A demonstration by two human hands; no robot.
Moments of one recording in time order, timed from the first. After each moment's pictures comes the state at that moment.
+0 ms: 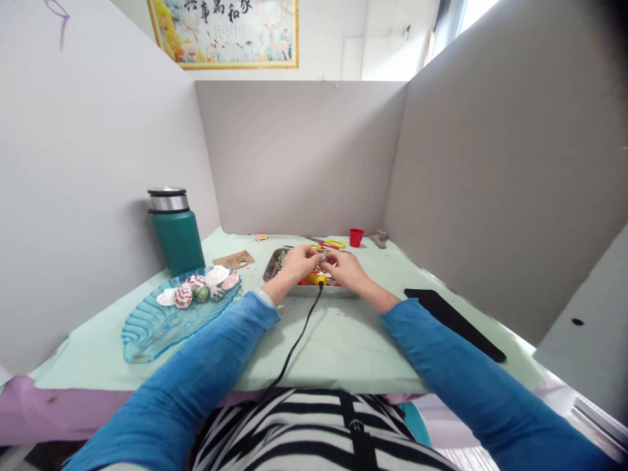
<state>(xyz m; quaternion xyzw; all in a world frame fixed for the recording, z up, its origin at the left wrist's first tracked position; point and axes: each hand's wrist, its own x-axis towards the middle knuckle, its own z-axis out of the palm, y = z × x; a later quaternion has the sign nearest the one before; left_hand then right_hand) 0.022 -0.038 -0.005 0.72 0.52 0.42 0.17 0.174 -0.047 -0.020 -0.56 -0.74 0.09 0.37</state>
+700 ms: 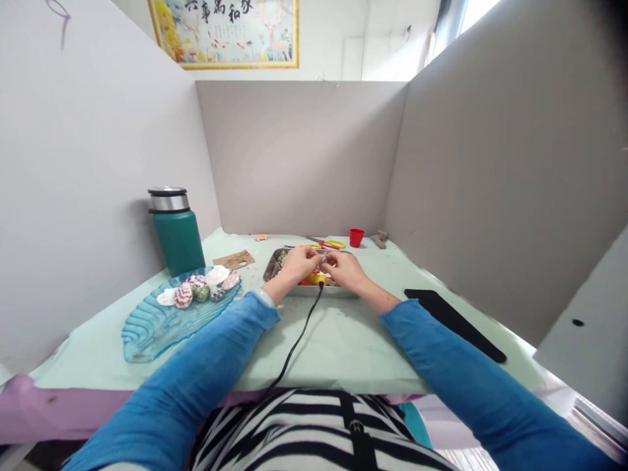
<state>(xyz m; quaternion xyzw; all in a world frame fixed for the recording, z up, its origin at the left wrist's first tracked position) 0.023 -0.037 -0.005 0.73 0.52 0.41 0.18 0.172 -0.049 -0.019 -0.56 -0.74 0.08 0.36</state>
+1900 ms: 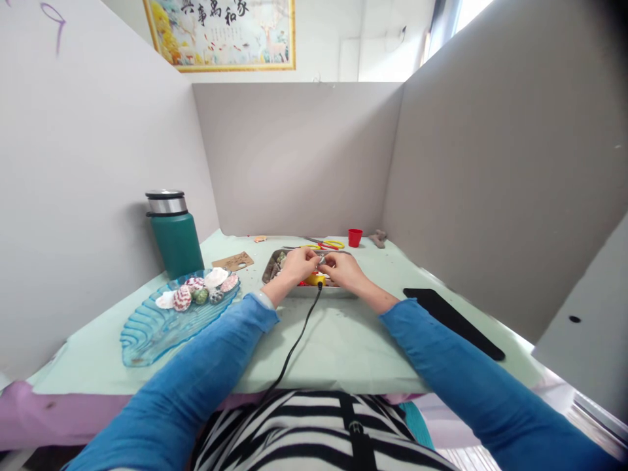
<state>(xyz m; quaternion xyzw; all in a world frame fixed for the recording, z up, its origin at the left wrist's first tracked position) 0.023 -0.039 -0.002 0.74 0.56 0.35 0.12 0.173 -0.048 -0.020 -0.56 -0.74 0.08 0.35</state>
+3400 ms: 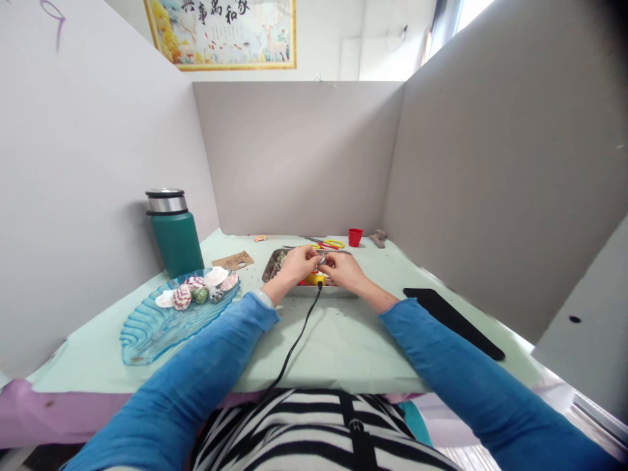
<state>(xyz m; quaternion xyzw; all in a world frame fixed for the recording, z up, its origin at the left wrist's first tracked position) 0.021 -0.036 -0.004 0.76 0.52 0.37 0.12 0.171 -0.053 -0.016 -0.57 -0.75 0.08 0.34</state>
